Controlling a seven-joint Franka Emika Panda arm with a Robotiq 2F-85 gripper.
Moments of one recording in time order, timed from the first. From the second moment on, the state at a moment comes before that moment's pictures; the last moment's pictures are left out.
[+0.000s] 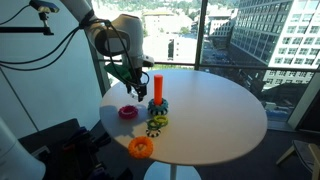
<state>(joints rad) 0.12 0.04 0.00 -2.56 0.23 2.59 -0.18</state>
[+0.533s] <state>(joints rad) 0.11 0.12 0.04 -2.55 0.14 2.65 -0.18</state>
